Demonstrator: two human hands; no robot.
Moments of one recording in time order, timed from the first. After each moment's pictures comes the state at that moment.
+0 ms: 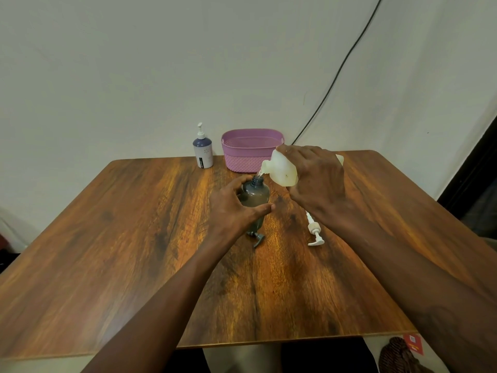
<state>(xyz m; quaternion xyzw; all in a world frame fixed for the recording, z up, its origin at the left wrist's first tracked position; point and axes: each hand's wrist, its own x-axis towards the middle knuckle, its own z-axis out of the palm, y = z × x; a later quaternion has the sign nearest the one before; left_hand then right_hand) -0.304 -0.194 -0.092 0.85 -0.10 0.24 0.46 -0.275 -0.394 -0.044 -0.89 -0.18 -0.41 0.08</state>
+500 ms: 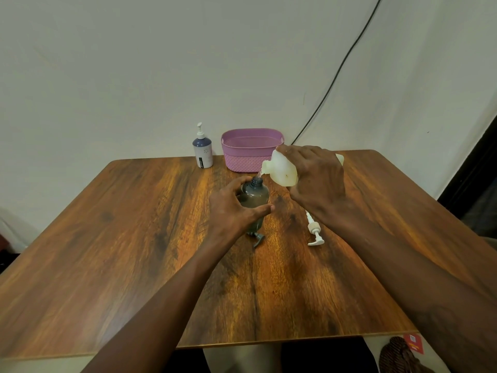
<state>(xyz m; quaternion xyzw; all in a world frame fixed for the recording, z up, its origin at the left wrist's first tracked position) -0.306 -0.195 -0.093 0.85 -0.10 0.24 0.46 -0.274 -0.395 -0.044 -0.89 -0.18 -0.42 0.07</state>
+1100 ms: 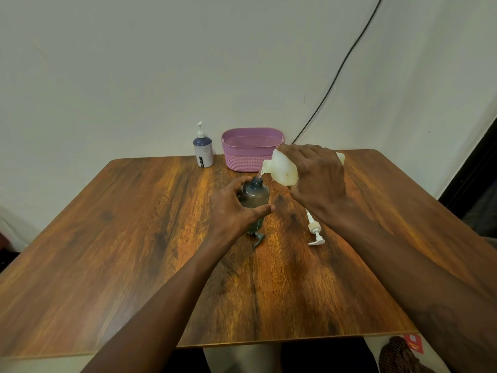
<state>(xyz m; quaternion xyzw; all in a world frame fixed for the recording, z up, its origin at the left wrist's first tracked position) -0.306 -0.195 -0.094 0.85 -0.09 0.23 0.47 -0.271 -0.396 -0.045 -0.89 -0.18 -0.41 0.07</state>
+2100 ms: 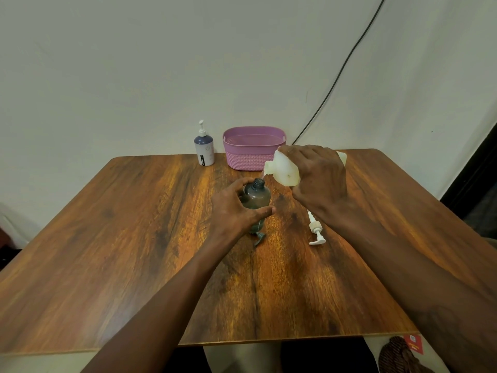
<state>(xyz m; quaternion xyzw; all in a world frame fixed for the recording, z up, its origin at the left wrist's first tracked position) -0.306 -0.194 -0.098 0.85 -0.10 0.22 0.46 -0.272 -0.396 -0.047 -0.89 -0.19 -0.42 0.06</state>
